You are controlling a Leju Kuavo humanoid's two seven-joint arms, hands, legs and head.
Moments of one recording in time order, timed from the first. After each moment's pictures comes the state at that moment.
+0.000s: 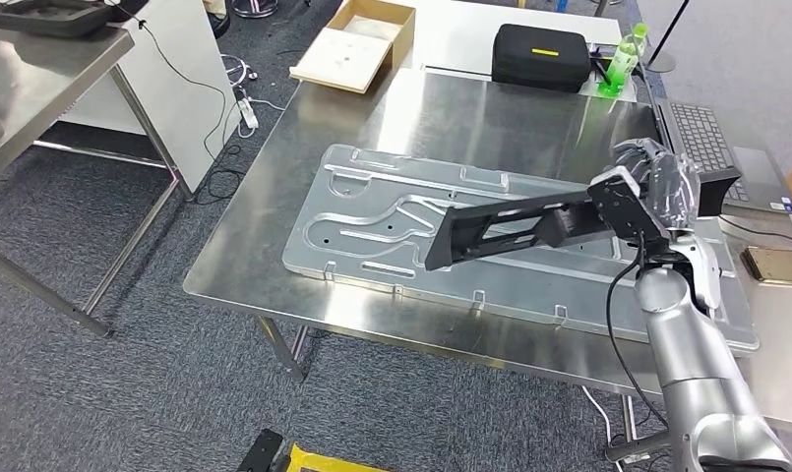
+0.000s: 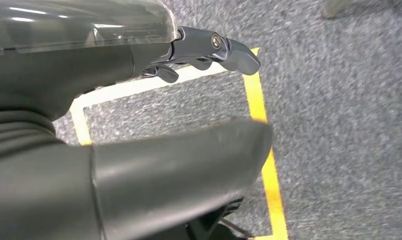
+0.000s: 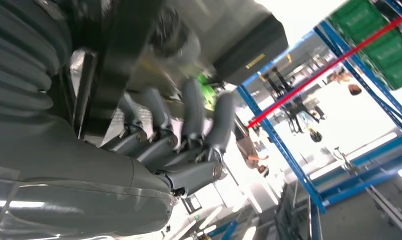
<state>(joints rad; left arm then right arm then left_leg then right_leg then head) -0.18 -0.21 0.69 -0.21 -1.02 0.07 -0.38 -0.63 -0.23 0.03 -1.15 0.58 -0.34 -0.20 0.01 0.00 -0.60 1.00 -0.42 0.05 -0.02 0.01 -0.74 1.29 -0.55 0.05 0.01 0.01</state>
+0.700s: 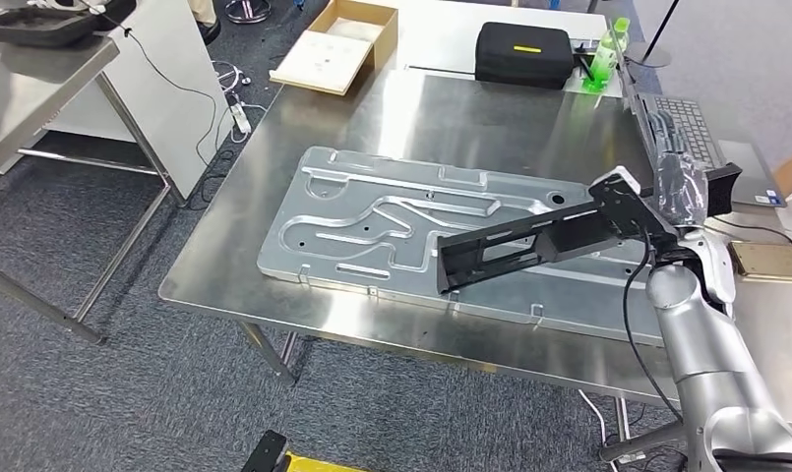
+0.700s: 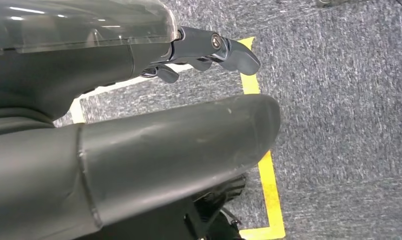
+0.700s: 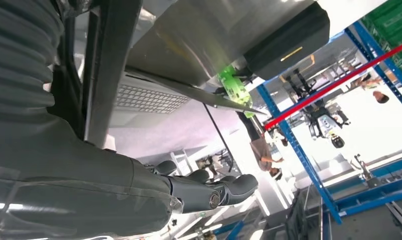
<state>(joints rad) -0.18 -0.21 0.69 -0.21 -1.01 0.08 -0.37 -0.66 -0.27 0.05 -1.09 0.63 -0.32 -0.18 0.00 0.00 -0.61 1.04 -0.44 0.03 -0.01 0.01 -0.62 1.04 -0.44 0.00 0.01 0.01</state>
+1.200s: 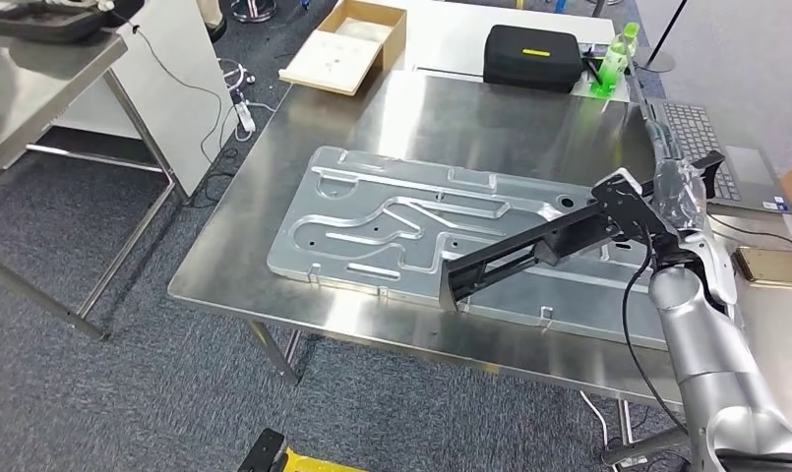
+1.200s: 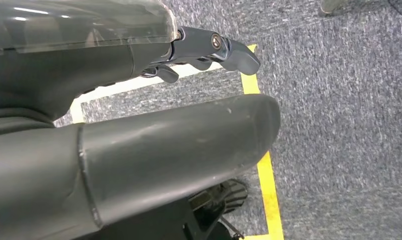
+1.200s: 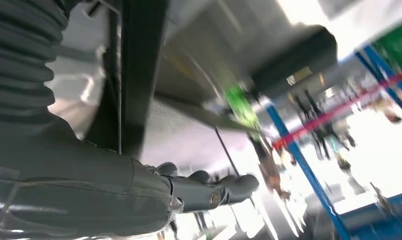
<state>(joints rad) -0.19 -0.21 0.69 -0.21 -1.01 0.08 -0.37 -0.68 -0.28 0.05 -1.05 0.60 -0.25 -0.15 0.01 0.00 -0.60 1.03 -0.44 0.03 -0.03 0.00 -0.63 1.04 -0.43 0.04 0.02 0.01</state>
